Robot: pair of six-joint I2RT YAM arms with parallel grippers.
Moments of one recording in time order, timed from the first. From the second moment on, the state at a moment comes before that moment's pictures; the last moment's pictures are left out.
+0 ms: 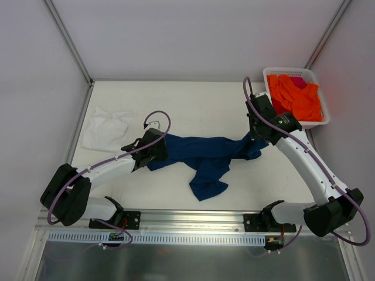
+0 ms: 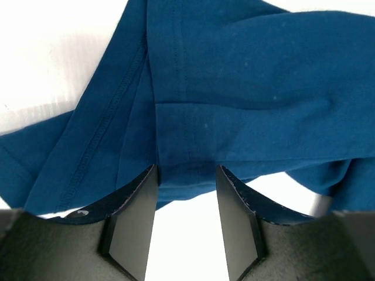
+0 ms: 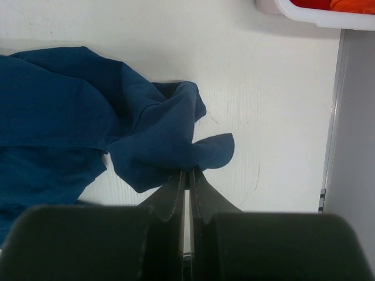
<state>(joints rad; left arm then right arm) -0.62 1.32 0.67 -0.22 -0.22 -0.62 0.48 1.27 1.34 -1.07 0.46 0.25</state>
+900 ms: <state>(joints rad) -0.62 1.28 0.83 -0.29 -0.32 -0.52 0.48 1.25 1.30 -1.06 0.46 0.26</state>
